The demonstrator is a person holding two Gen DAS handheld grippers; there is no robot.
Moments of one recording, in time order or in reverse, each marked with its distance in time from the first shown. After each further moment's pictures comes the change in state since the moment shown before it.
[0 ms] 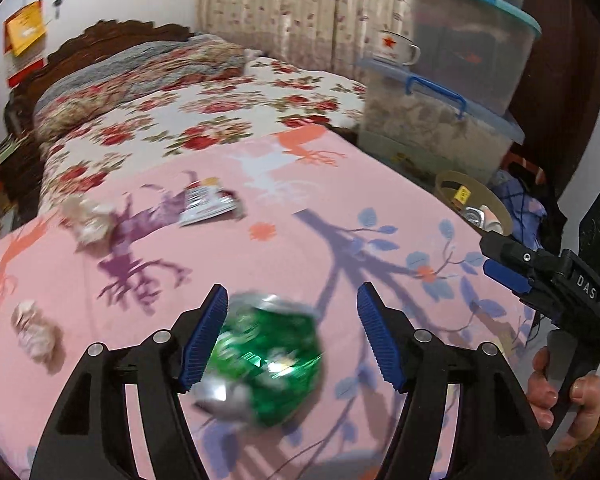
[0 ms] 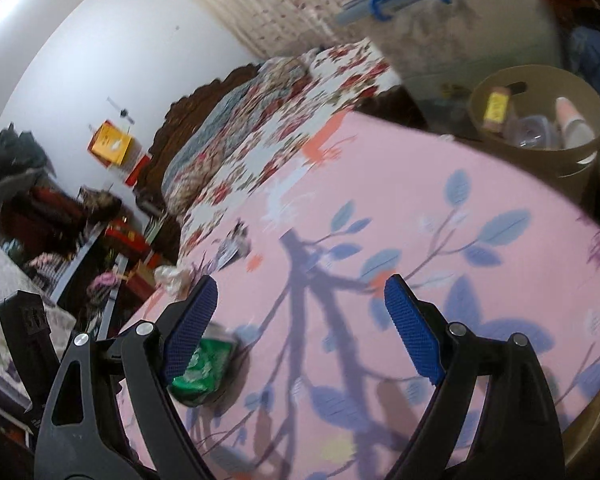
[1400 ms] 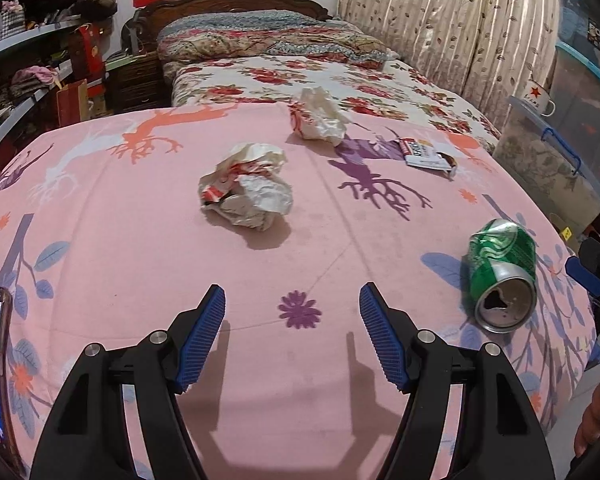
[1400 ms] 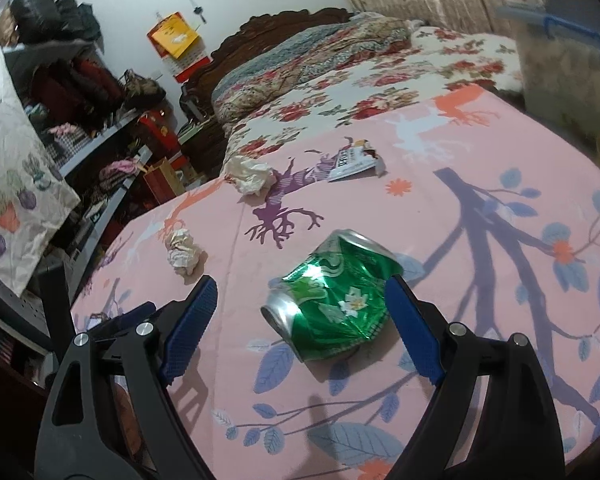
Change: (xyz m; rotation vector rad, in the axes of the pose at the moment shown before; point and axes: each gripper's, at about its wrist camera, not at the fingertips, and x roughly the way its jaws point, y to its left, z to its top) left arm -0.046 0.173 -0.107 -0.329 0.018 0.254; right arm 0.059 0.152 -0.080 -0.374 0.182 0.040
